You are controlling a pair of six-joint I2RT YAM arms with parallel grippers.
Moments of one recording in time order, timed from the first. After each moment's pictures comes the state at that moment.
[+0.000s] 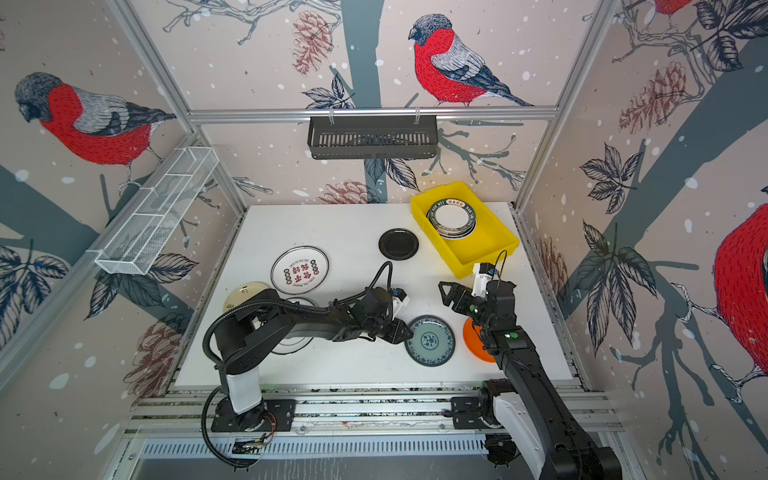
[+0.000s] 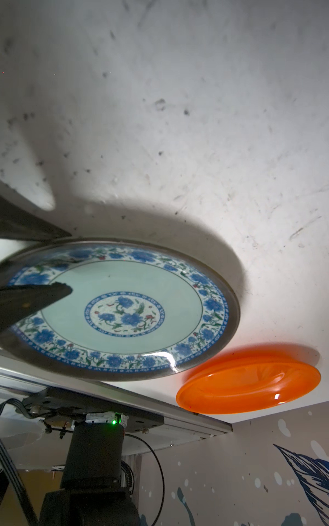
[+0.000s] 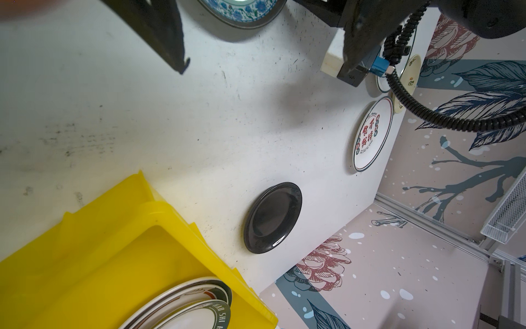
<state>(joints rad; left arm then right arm) -0.97 1.90 0.92 0.18 0.41 -0.59 0.10 0.79 0.39 -0.07 -0.41 0.55</state>
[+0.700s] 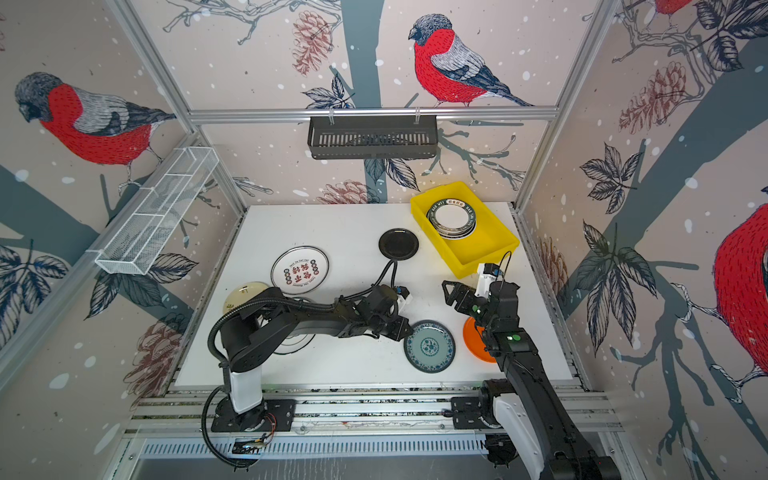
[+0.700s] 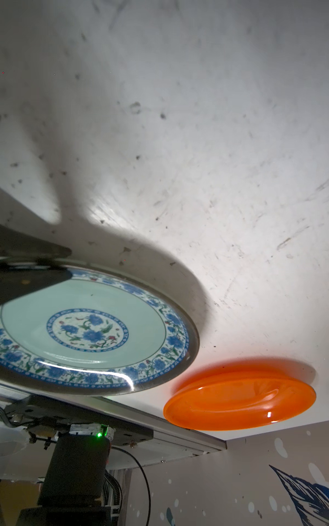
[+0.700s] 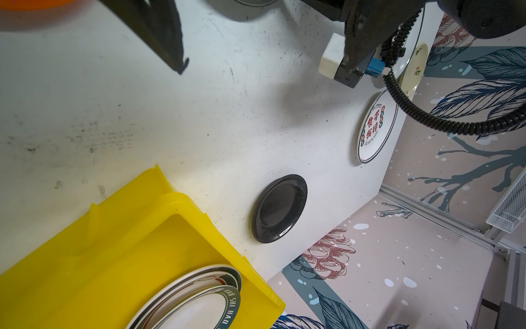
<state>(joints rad) -0.98 1.92 0.99 0.09 0.36 -0.59 0.07 0.76 0.39 -0.10 -0.39 0.55</state>
